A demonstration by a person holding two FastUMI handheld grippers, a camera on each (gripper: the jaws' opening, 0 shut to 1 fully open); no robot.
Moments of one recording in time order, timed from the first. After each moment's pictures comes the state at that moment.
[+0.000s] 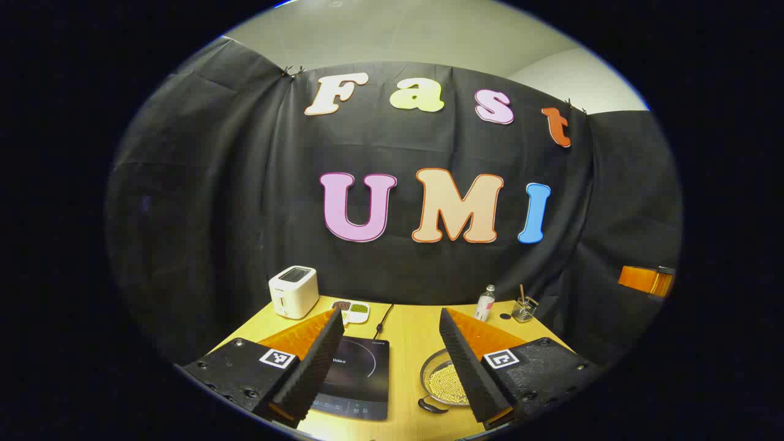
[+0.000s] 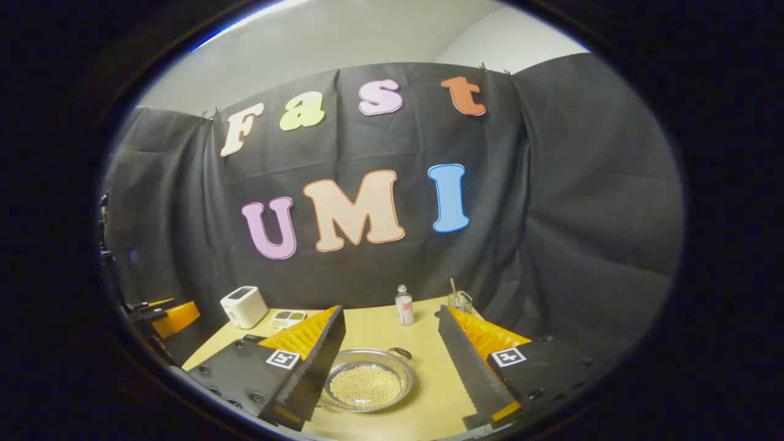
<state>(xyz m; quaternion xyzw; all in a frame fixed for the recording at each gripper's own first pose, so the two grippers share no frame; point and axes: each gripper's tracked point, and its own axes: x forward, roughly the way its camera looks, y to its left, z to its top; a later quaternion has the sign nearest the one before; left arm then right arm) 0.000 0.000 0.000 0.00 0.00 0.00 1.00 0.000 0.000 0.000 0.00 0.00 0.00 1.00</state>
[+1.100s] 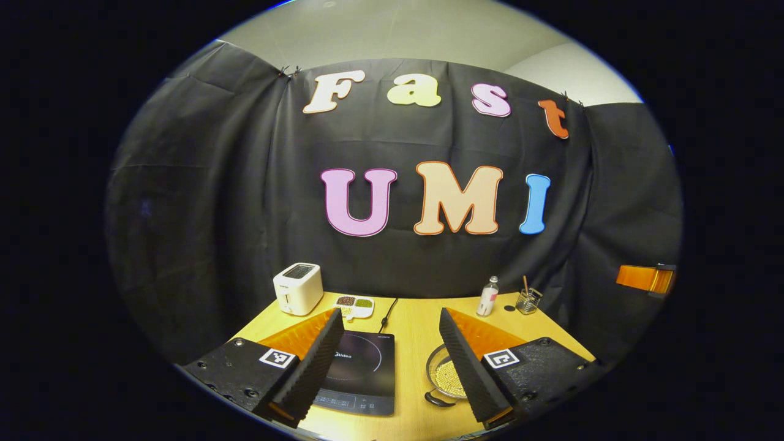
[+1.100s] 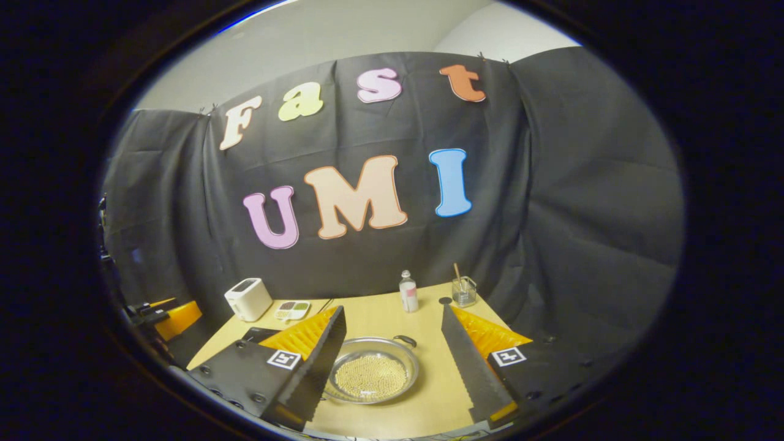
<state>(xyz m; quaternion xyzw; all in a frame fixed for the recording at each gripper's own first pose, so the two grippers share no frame) -0.009 0.001 -0.011 0.02 0.01 0.00 1.00 -0.002 0.005 -0.023 0.01 0.03 0.01 1.00</state>
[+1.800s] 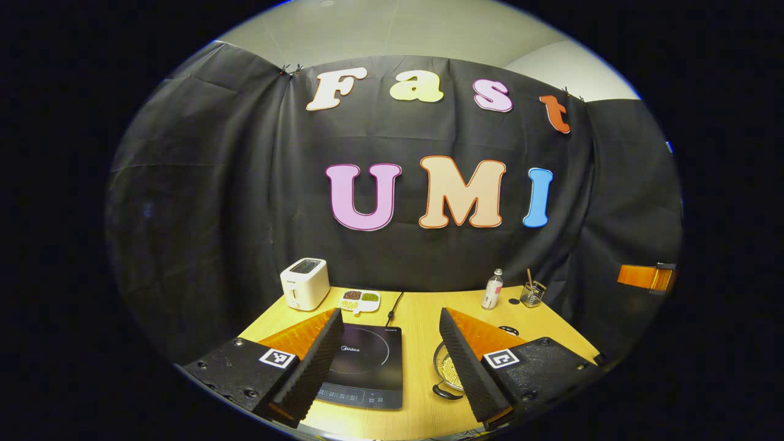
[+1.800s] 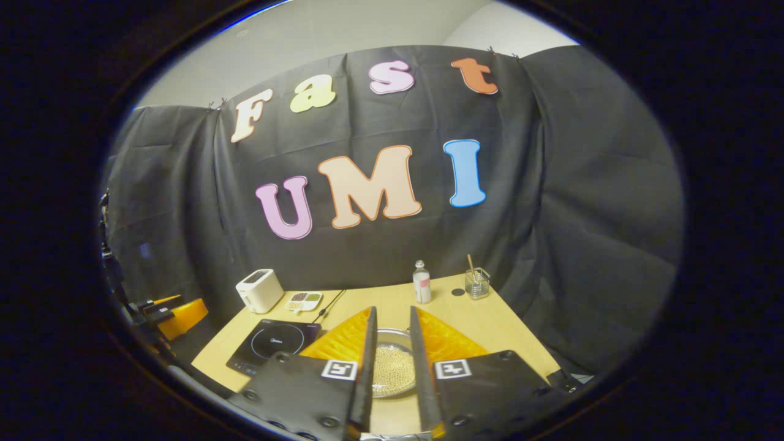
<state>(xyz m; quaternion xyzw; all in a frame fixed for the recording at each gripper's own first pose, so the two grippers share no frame) -0.023 0.014 -0.022 0.02 0.02 0.01 1.00 -0.005 0.021 -0.033 0.01 0.04 0.02 1.00</state>
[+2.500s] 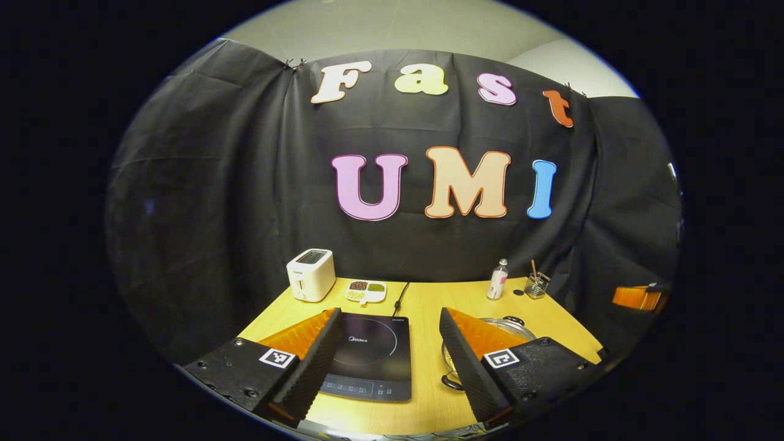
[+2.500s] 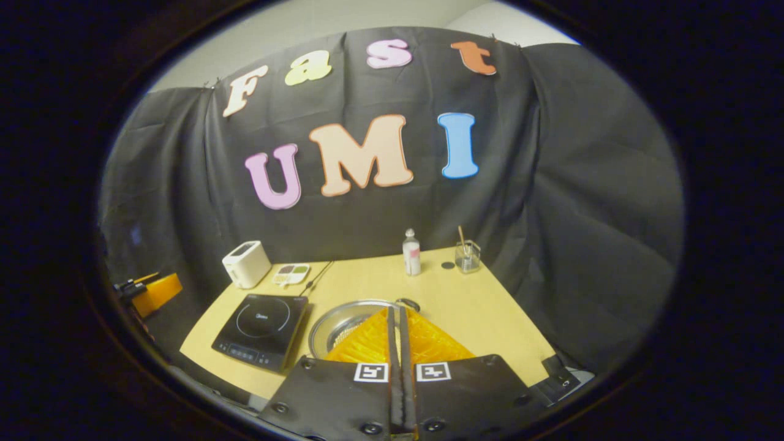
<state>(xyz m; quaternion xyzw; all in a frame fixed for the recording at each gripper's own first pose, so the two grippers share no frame) -0.032 0.032 -0.040 0.02 0.04 0.02 1.00 -0.014 0.021 -0.116 -0.02 0.13 0.01 0.99</state>
